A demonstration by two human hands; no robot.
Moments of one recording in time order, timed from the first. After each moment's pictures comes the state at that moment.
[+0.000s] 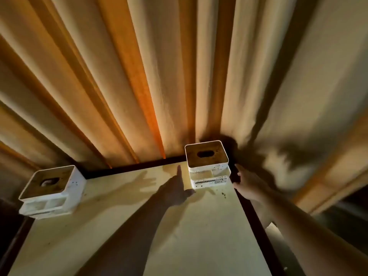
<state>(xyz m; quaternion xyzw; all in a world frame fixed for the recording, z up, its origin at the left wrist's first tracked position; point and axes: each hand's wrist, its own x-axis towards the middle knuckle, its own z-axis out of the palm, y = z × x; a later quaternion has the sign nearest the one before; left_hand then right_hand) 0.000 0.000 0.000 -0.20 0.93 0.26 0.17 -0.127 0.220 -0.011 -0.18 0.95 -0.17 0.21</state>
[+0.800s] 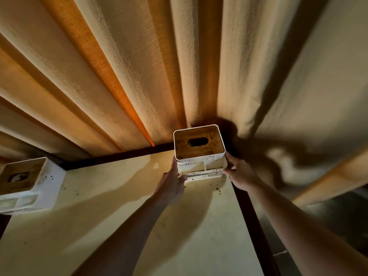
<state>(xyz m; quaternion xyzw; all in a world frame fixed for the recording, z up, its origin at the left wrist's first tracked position) -0.051 0.010 -0.081 -0.23 0.89 0.40 0.05 -0.185 0.207 -0.083 -0.18 0.86 -0.39 0.26</state>
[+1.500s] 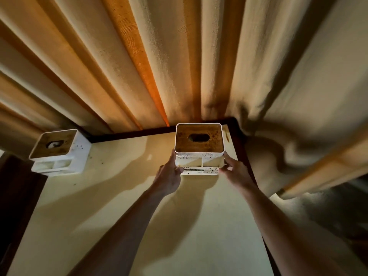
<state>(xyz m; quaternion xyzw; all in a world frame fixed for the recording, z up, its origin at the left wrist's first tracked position) 0.041 0.005 -0.063 -0.23 0.89 0.38 0.02 -0.084 0.207 -0.069 -0.17 0.85 -0.43 0.26</state>
